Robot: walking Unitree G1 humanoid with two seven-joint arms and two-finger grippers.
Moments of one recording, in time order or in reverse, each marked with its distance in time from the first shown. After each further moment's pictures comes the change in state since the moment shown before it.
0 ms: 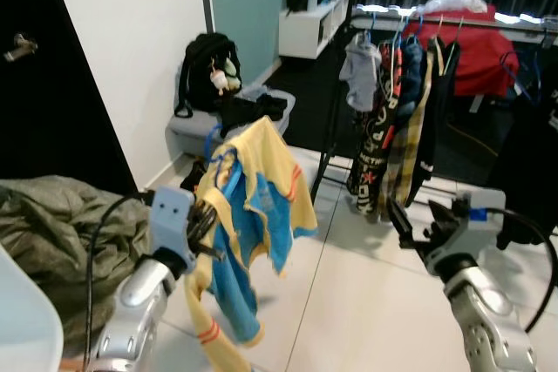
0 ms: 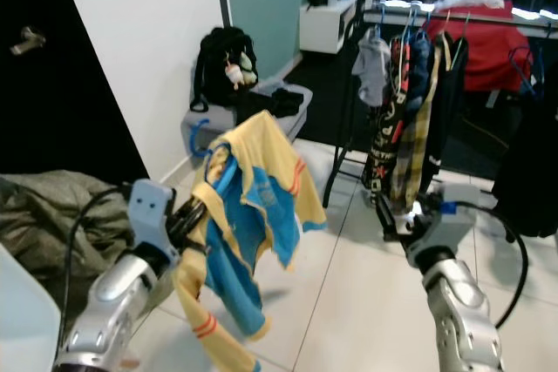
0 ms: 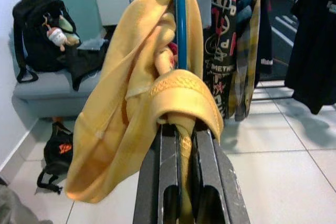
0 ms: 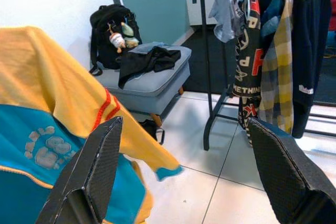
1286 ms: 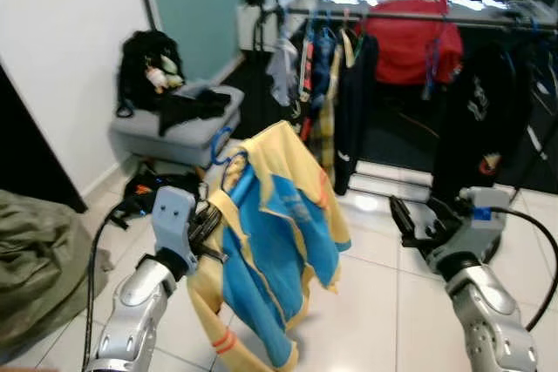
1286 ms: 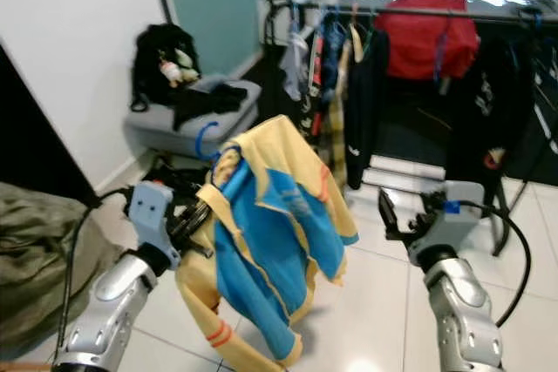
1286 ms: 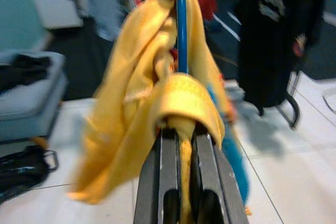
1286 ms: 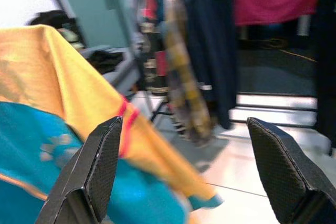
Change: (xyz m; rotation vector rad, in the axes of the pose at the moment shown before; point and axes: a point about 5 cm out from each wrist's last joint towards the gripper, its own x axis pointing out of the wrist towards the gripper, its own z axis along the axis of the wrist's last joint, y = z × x) left arm -0.002 0.000 -0.001 -0.015 -0.001 -0.025; right arm 0.001 0.005 0.000 0.000 0.003 0.017
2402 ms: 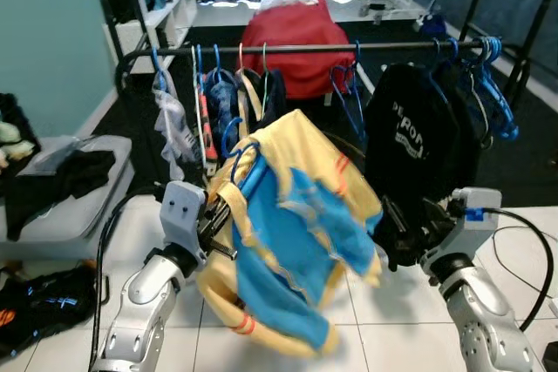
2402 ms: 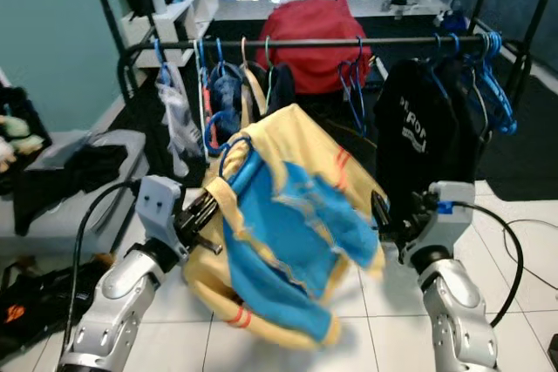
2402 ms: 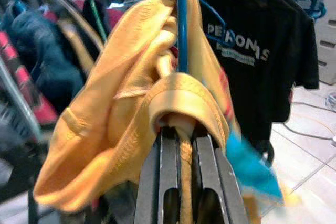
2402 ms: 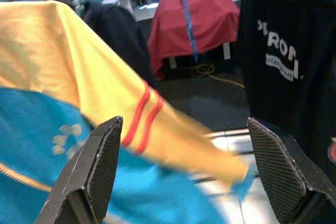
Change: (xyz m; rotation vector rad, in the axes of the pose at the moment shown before) left arm 0.008 -0.025 0.013 -0.006 -0.047 -0.072; right arm -0.001 -0.003 0.001 0.001 -0.002 -0.009
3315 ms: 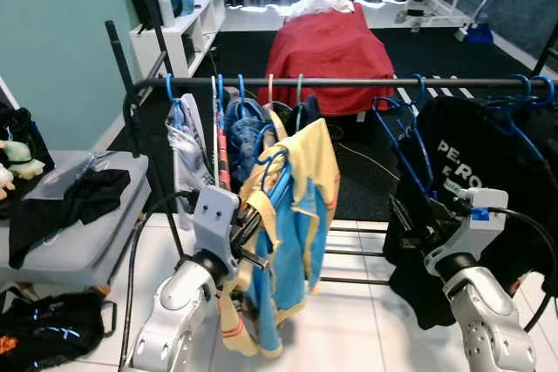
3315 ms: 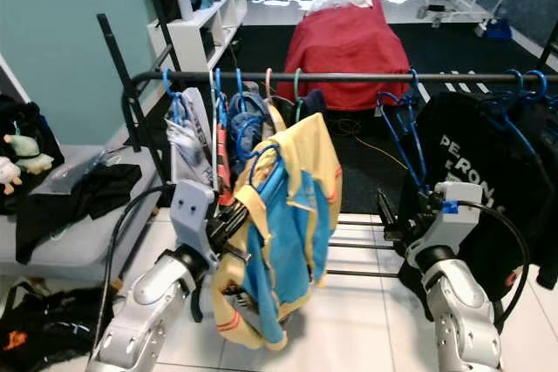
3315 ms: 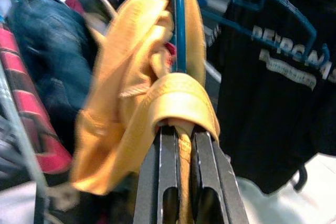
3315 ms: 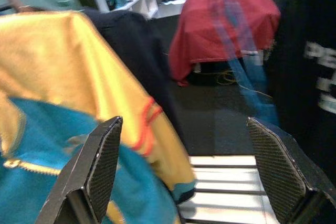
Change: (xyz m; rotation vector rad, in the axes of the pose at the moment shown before) left arm 0.004 -0.033 -0.004 -0.070 0.061 -0.003; right arm 0.001 0.001 0.000 0.008 -0.003 -0.002
